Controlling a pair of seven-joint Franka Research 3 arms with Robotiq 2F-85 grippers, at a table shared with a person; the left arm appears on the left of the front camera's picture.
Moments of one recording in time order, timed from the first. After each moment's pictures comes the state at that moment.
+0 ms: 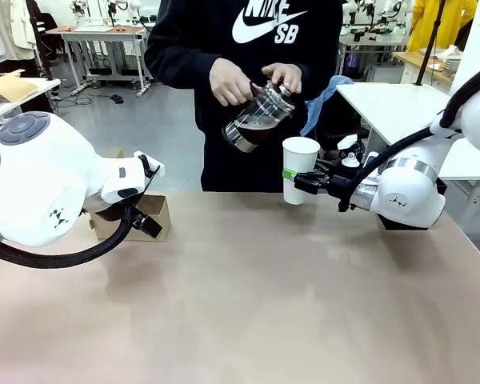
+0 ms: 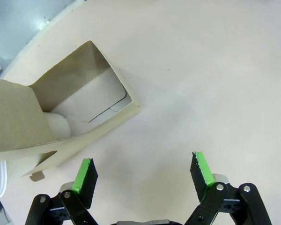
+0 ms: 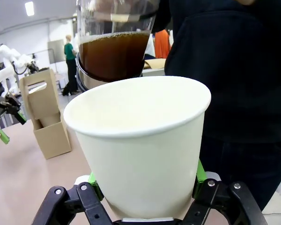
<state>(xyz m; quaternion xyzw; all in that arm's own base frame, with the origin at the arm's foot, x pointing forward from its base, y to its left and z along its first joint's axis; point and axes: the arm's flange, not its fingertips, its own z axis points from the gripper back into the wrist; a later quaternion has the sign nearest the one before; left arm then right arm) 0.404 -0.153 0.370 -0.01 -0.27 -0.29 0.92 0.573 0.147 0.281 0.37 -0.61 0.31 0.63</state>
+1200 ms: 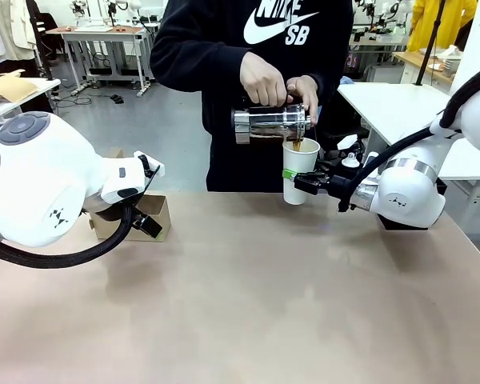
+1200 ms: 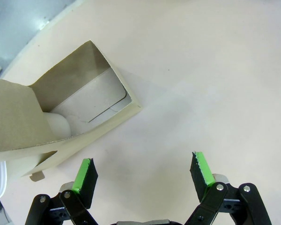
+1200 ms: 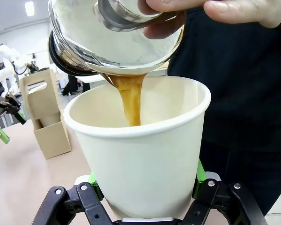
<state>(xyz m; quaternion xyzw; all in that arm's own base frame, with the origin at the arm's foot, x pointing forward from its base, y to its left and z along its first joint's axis) 0.404 -0.153 0.370 -0.01 -0.27 -0.29 0.92 0.572 0.147 0.280 0.37 -0.61 0.31 0.63</state>
